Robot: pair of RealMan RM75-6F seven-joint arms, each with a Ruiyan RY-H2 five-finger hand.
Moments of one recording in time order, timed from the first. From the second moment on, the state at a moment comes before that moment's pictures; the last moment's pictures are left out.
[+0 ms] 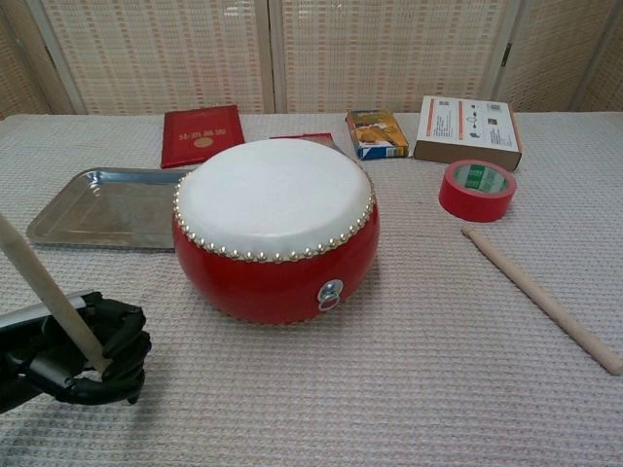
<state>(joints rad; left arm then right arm) -0.49 -1.52 0.19 -1.42 1.63 1.08 -1.29 -0.02 -1.04 0.05 -1.66 -1.55 1.59 0.04</state>
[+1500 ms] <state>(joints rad) -0.42 -1.52 0.03 -1.41 1.53 1.18 -0.85 -0.02 -1.03 0.07 -1.66 -1.57 1.62 0.04</state>
